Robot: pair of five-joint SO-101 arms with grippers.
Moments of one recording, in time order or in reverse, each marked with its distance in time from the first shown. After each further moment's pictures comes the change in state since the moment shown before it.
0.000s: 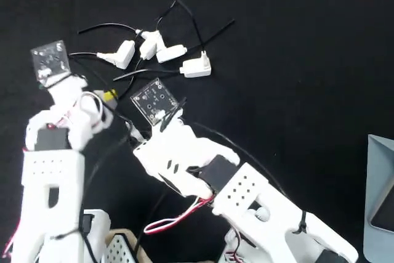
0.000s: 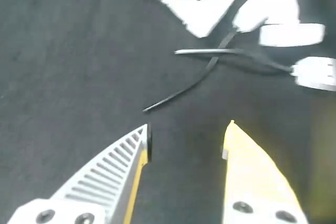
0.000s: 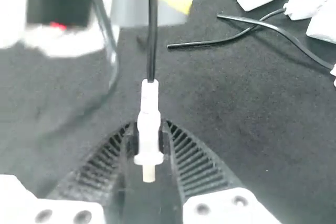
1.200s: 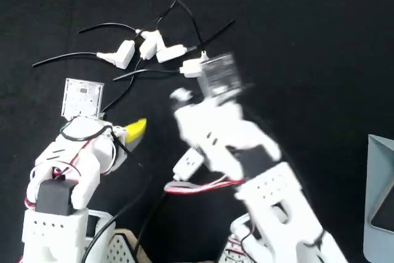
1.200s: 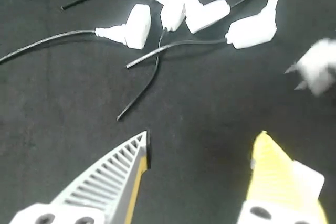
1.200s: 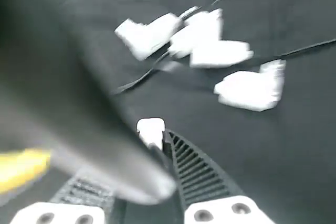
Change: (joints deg) left arm 9.6 -27.3 9.0 11.1 -15.5; right arm 23.1 -8.7 0.2 0.0 0.2
